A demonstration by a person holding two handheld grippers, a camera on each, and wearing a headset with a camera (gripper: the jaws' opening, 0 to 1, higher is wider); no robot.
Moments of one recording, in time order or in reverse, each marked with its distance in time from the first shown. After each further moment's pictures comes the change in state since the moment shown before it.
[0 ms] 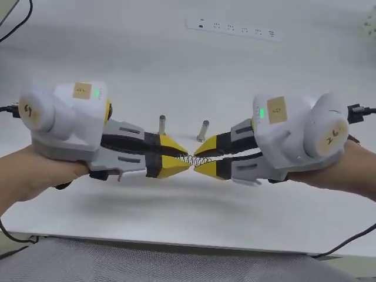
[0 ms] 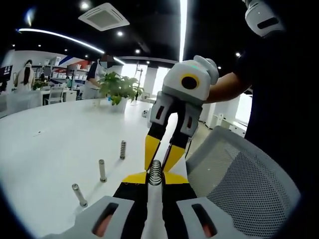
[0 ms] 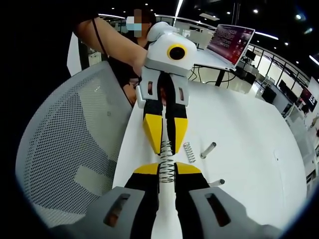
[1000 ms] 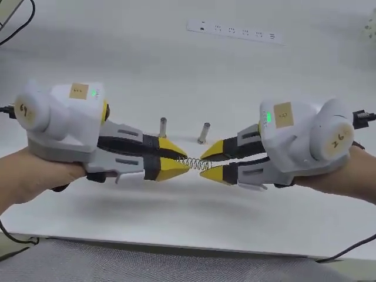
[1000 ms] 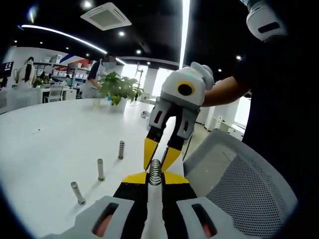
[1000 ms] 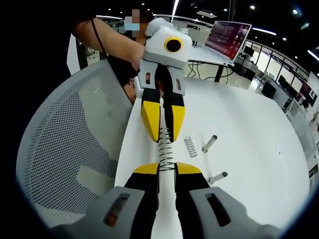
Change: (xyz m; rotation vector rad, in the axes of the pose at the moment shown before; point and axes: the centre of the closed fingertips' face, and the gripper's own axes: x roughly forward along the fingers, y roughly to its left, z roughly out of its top) left arm -0.005 -0.003 0.002 -0.024 -0.007 -0.010; right arm -0.003 0.003 -0.010 0.033 0.009 0.009
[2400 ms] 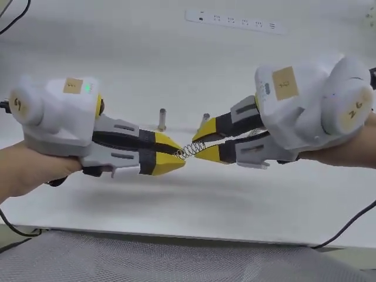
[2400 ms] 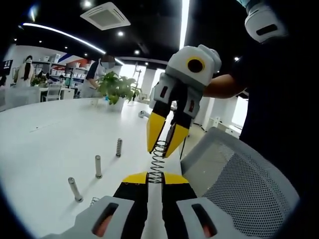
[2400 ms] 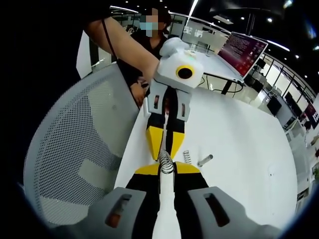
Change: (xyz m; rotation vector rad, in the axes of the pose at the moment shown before) left arm -0.001 -0.002 -0.007 -0.004 -0.008 -0.026; right arm -0.014 0.003 0.038 -0.142 0.021 0.031
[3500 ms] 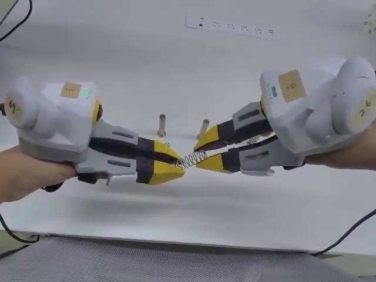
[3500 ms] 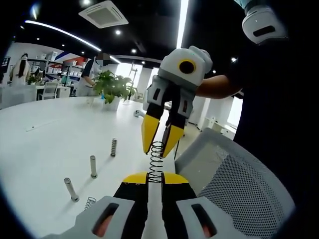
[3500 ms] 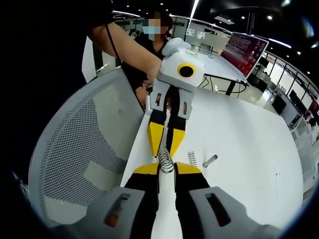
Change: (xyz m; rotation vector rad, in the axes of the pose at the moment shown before) left arm -0.004 -0.009 0.003 -0.013 0.011 -0.043; right arm -0.004 0.004 -0.001 0.029 -0.028 0.052
